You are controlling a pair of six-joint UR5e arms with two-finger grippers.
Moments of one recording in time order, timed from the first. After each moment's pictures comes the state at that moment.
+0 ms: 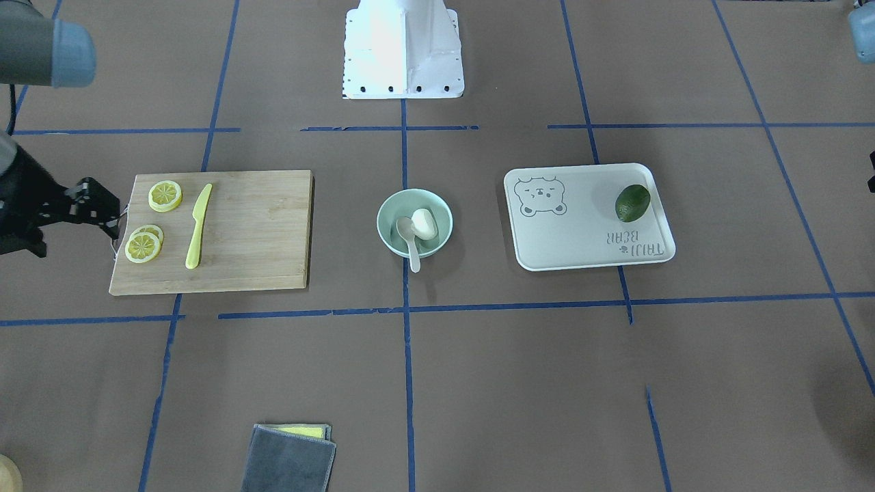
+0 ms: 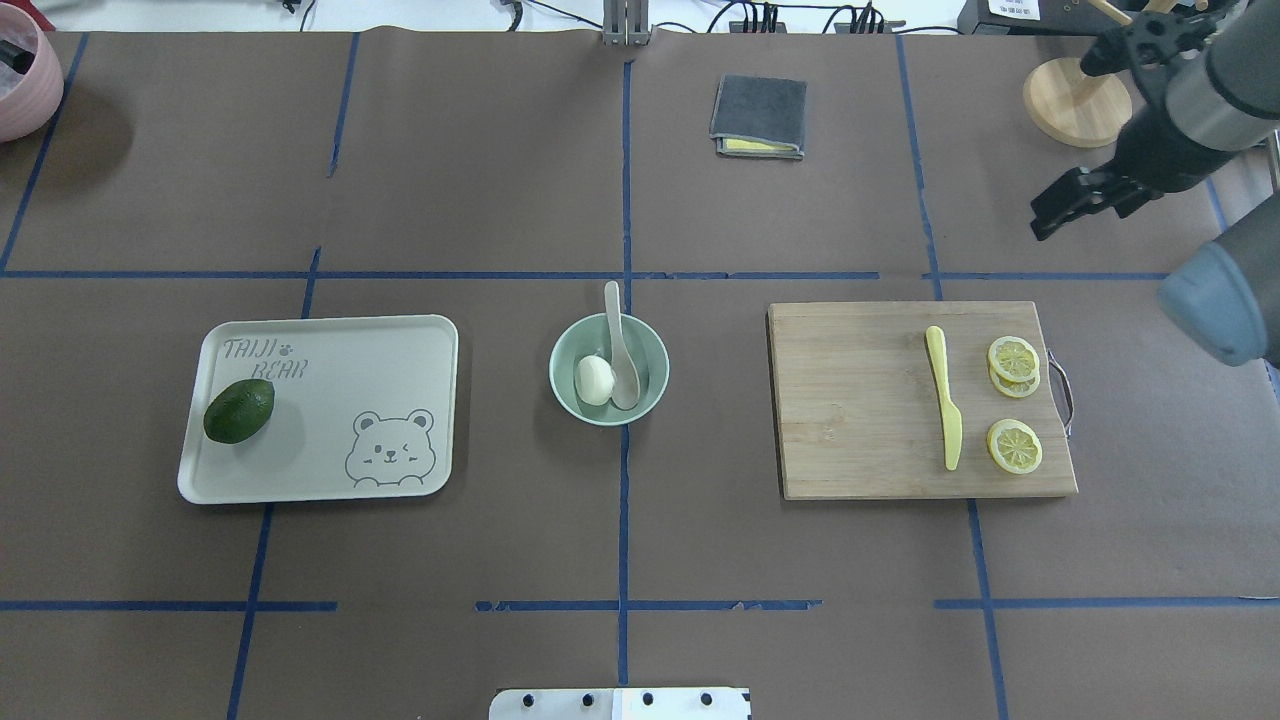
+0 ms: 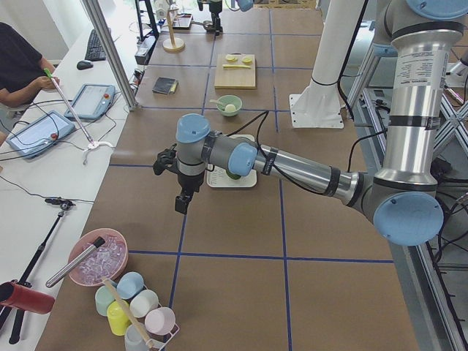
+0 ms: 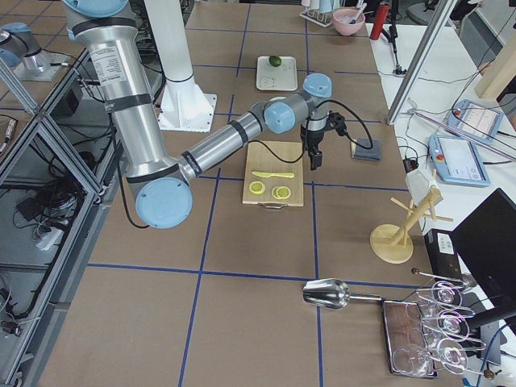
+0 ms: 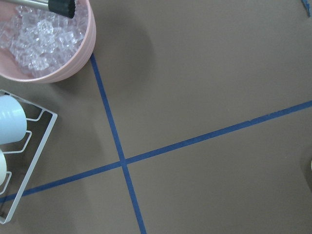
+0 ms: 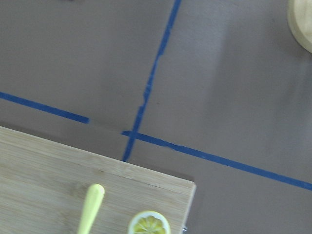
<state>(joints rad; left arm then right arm) -1.45 -1.60 -1.83 -1.59 -2.22 -0.02 1.14 -1.34 1.86 -1.65 2.22 0.31</state>
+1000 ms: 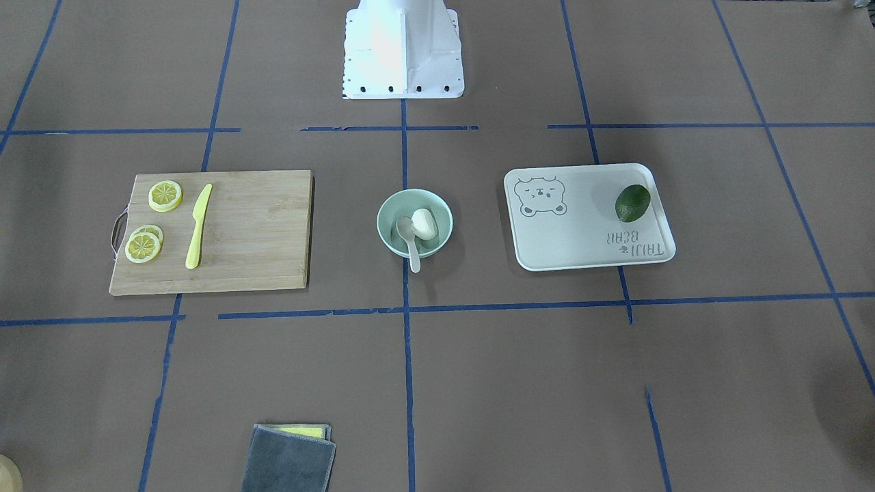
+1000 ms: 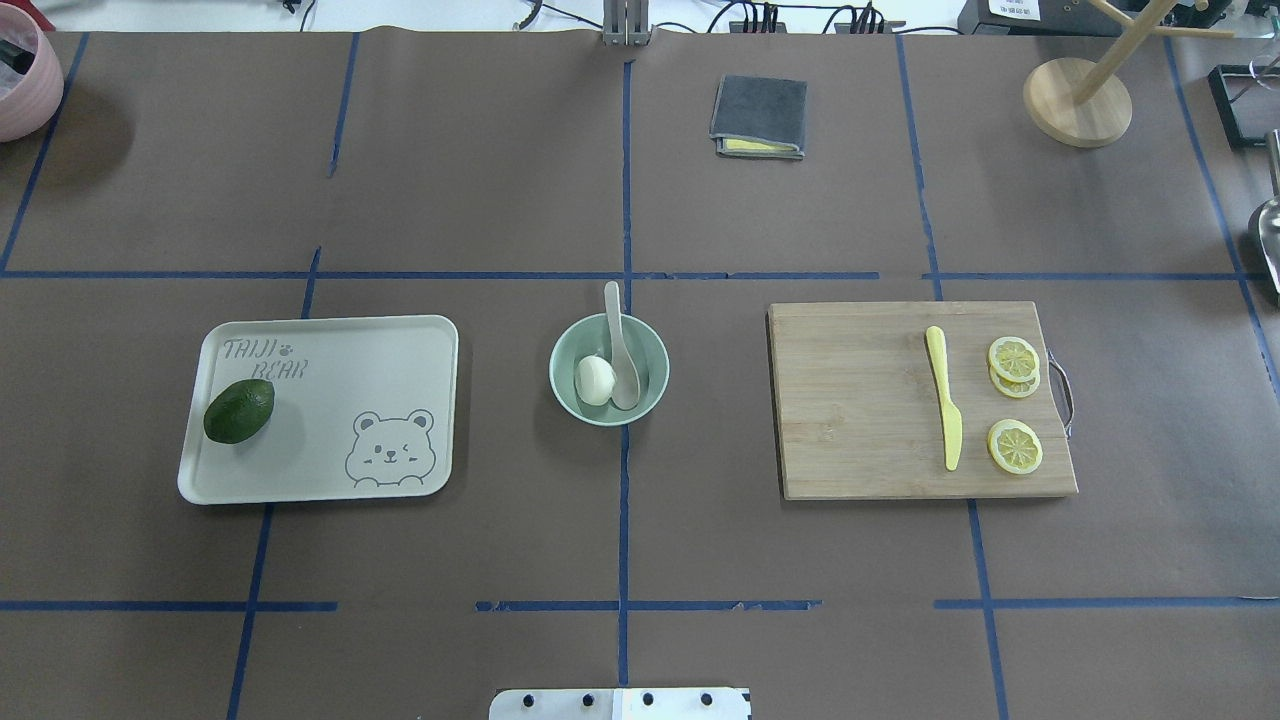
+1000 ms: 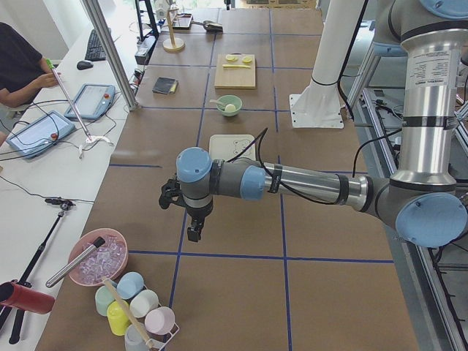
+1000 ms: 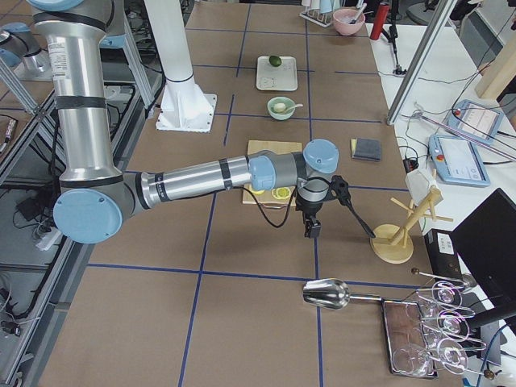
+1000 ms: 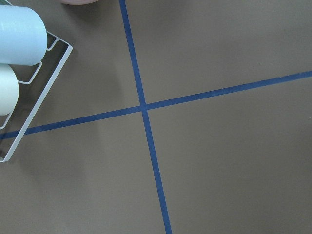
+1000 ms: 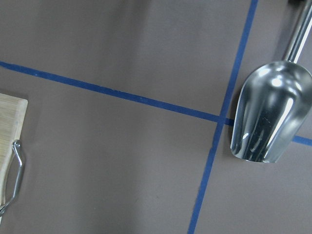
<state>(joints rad) -1.54 -1.54 -1.74 -1.55 -2.35 0.09 1.50 -1.56 1.70 -1.64 2.34 -0.10</state>
